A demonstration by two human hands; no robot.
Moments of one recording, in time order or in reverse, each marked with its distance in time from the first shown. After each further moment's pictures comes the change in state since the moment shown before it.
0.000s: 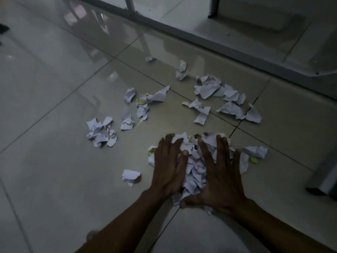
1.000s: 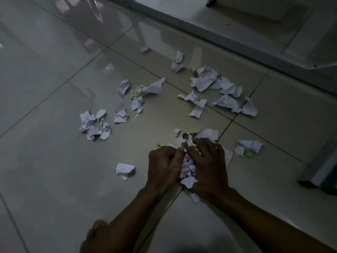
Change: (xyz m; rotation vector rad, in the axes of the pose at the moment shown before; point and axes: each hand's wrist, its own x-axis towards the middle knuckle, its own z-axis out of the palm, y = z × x) left_hand -0.007 0.013 -0.004 -0.266 0.209 0.017; right_hand 0.019 0.007 0.031 -0.054 0.231 -0.162
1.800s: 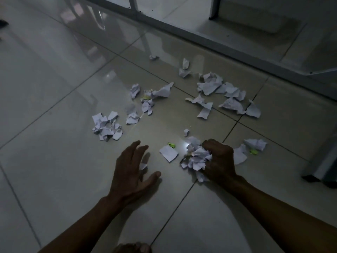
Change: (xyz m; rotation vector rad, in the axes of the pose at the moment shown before) left_hand -0.026 -0.075 -0.109 0.517 -0.165 0.167; right_hand 0.018 -0.005 -0.012 0.348 0.295 -0.046
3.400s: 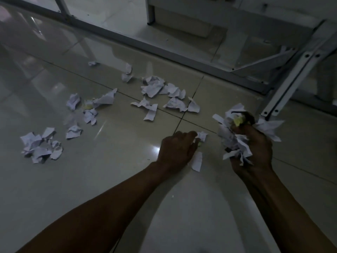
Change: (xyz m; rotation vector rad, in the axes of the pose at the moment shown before) left_hand 0.101 0.199 0.106 -0.109 0.142 0.620; right_hand -0.012 -0.004 -0.172 1.092 0.468 0.887
